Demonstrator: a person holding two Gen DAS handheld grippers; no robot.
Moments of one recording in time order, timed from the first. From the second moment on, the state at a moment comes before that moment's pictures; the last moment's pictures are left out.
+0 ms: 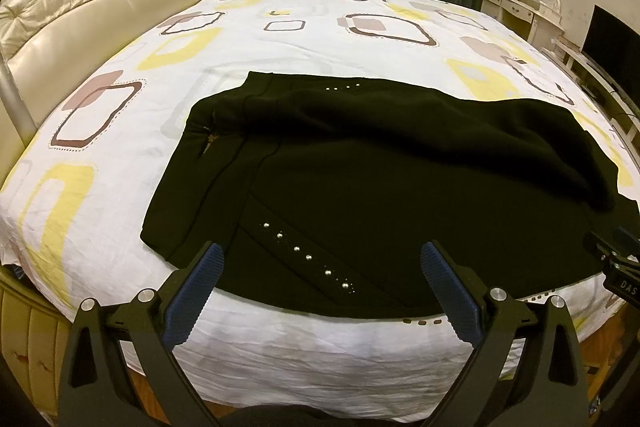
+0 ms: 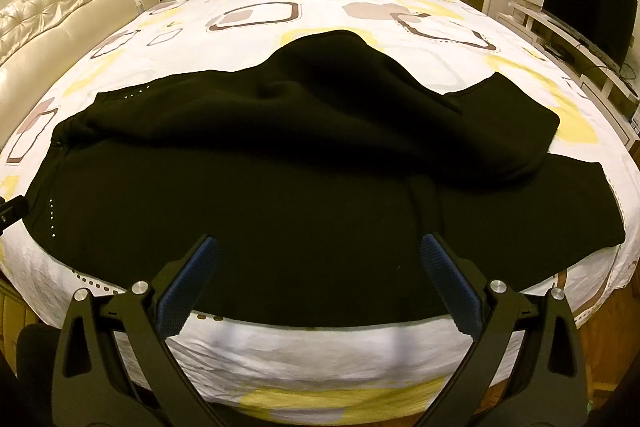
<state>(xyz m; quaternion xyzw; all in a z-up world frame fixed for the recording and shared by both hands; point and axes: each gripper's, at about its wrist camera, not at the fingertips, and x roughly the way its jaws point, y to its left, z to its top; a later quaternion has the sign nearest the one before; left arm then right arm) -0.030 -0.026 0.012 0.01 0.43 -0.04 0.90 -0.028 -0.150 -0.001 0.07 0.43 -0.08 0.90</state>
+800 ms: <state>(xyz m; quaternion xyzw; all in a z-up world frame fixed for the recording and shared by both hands) -0.025 -0.022 0.012 -0.01 0.43 -0.05 0.90 -0.025 -0.156 -0.002 0.09 0.44 -0.05 0.89</state>
